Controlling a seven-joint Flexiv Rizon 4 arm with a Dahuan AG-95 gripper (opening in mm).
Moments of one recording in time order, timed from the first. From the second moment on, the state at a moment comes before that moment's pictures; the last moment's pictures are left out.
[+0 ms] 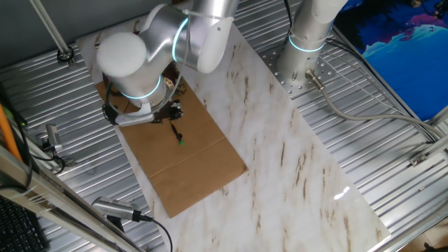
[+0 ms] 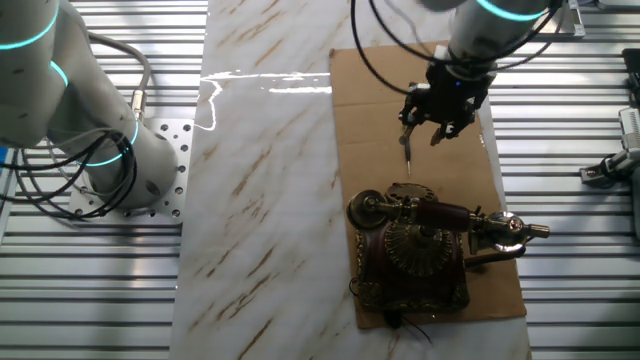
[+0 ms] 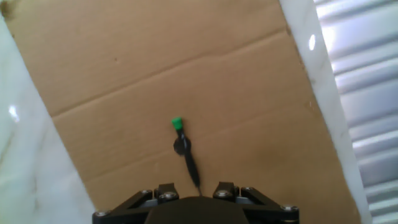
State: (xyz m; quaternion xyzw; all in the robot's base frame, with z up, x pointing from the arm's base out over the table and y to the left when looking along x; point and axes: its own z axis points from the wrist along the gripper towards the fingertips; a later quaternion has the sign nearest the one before) arm 0.542 0.032 0.085 0.59 -0.80 0.01 0.11
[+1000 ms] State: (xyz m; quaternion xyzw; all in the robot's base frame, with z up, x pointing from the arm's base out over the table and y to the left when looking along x) arm 0.538 0.026 0.090 0.61 -0.79 -0.02 0.04
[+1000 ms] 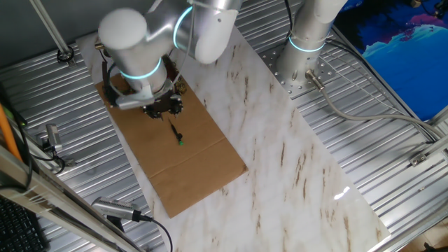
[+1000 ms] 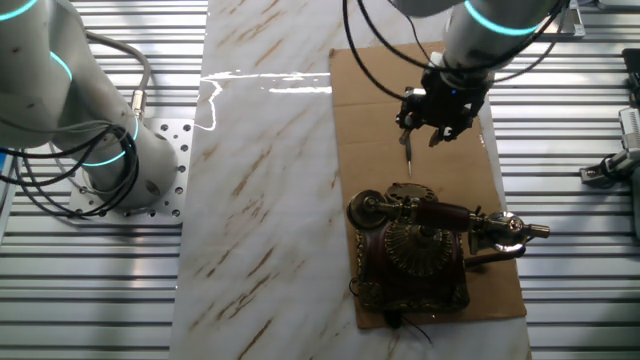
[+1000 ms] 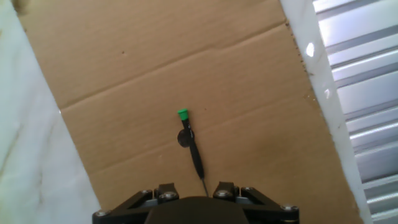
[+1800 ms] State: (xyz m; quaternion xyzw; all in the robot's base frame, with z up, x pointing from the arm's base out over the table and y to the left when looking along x) arm 0.535 0.023 0.094 0.62 -0.78 -0.03 0.02
